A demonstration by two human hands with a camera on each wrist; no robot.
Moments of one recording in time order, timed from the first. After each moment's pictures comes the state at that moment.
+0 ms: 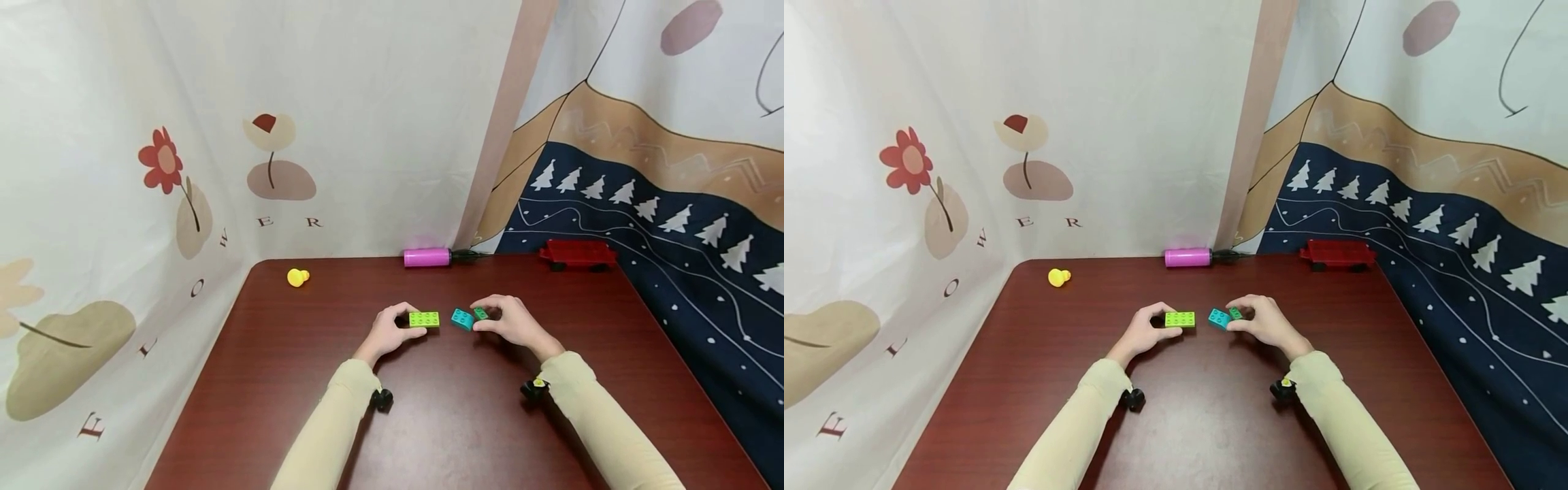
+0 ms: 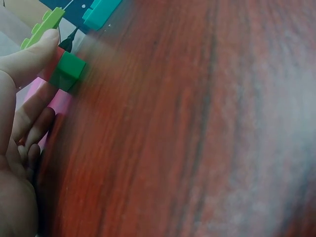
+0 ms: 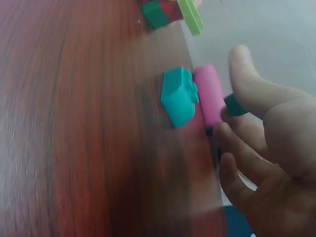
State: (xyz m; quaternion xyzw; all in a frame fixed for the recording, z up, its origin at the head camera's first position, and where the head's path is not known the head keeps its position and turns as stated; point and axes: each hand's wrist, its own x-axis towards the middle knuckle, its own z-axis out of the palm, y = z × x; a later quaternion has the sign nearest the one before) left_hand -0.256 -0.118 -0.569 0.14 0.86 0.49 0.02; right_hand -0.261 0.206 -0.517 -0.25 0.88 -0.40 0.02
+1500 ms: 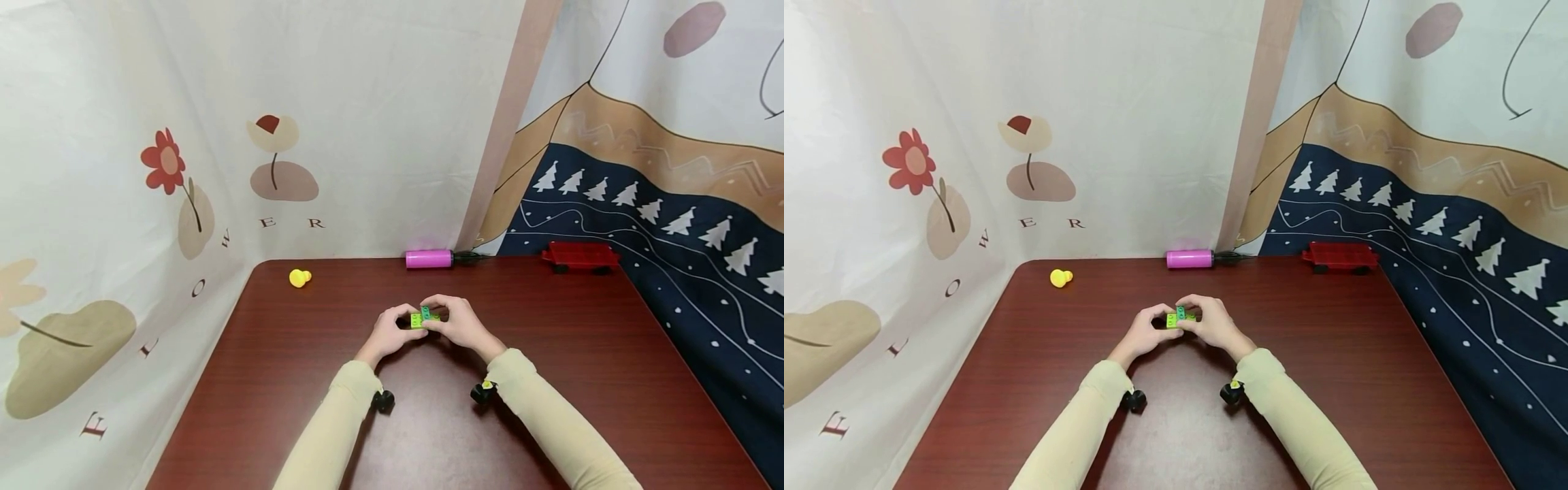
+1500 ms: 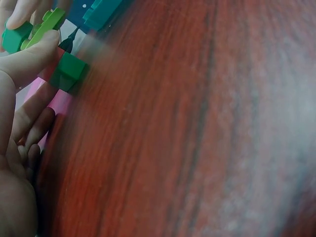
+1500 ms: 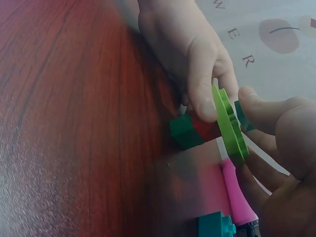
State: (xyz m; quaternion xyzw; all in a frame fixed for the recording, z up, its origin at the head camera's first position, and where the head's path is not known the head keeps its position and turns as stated) left_hand -0.255 -0.117 -0.569 0.14 0.86 0.50 0.01; right_hand -0.264 0.098 -0.524 -0.29 0.83 -0.47 0.00
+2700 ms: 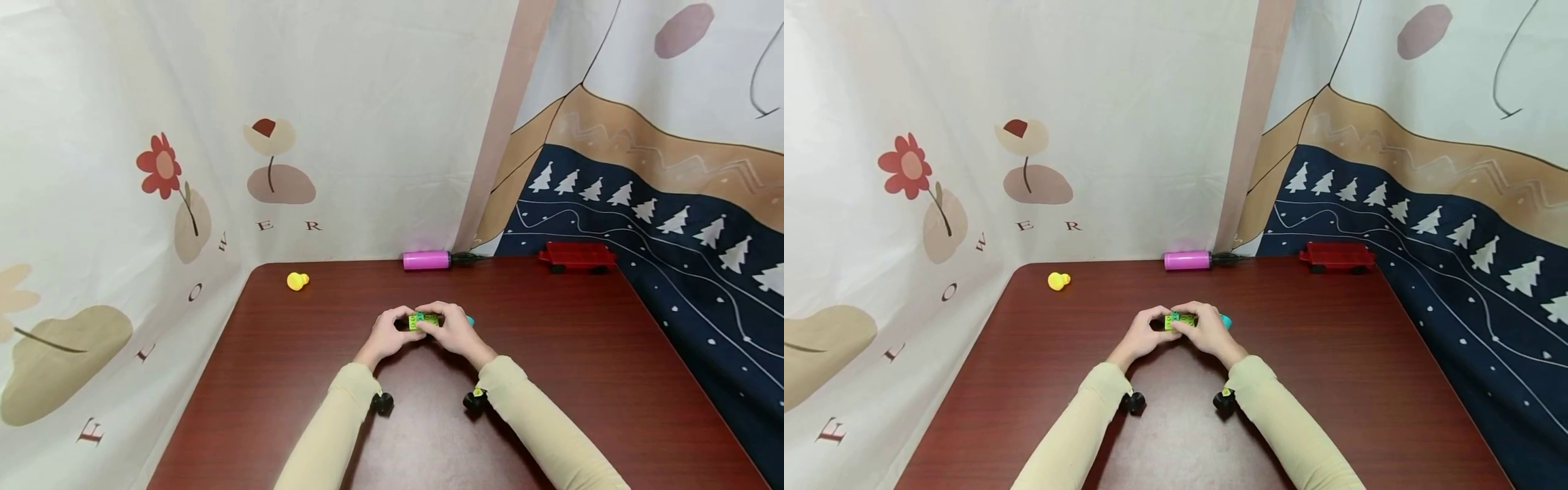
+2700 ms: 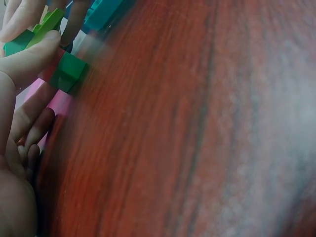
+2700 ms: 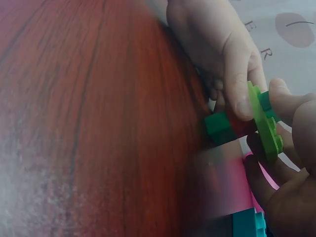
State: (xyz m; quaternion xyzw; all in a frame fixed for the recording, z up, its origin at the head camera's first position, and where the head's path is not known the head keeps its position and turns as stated) left_hand -0.254 -0.116 -0.567 0.13 0.85 0.50 0.00; right_hand -0.257 0.090 -0.541 -0.26 0.84 -0.48 -0.04
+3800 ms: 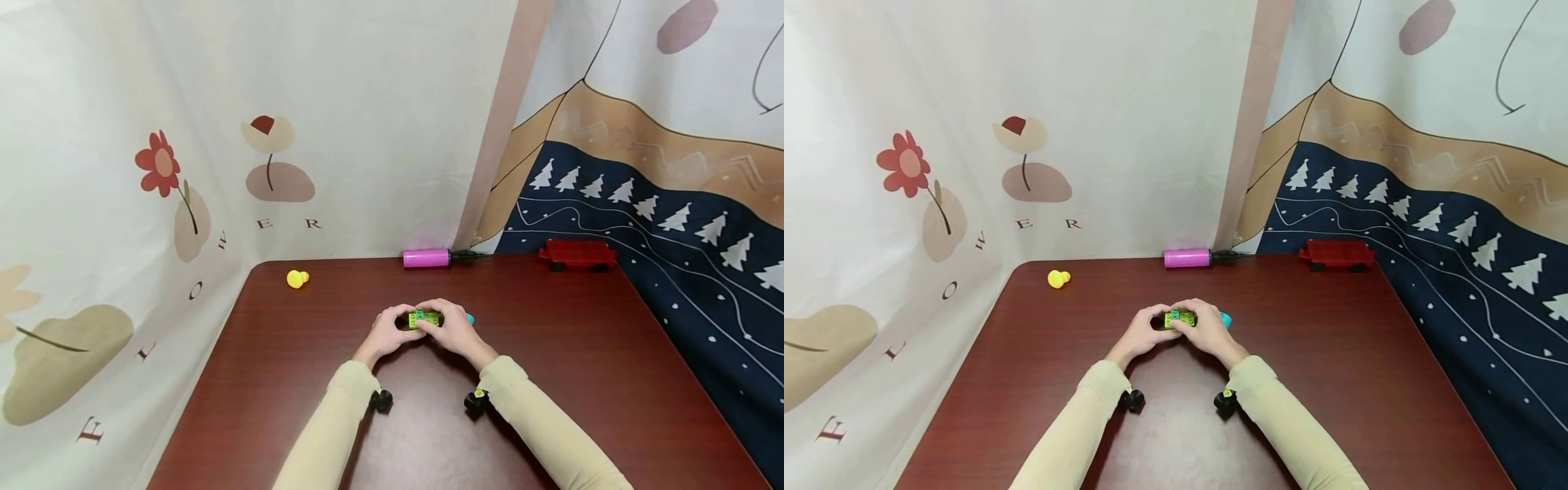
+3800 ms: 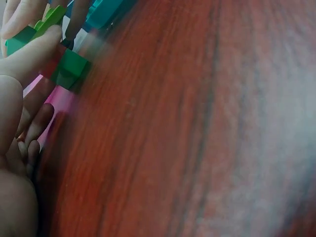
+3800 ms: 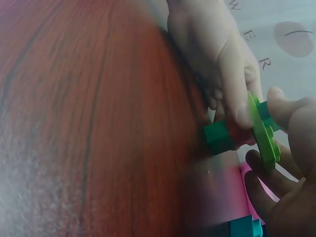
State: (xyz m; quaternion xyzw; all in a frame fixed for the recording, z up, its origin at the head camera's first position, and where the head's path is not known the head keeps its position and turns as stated) left_hand -0.253 -0.121 -0.566 0.15 0.87 0.48 0.02; right_hand -0.251 0.088 -0.541 -0.25 0.86 -0.44 -0.06
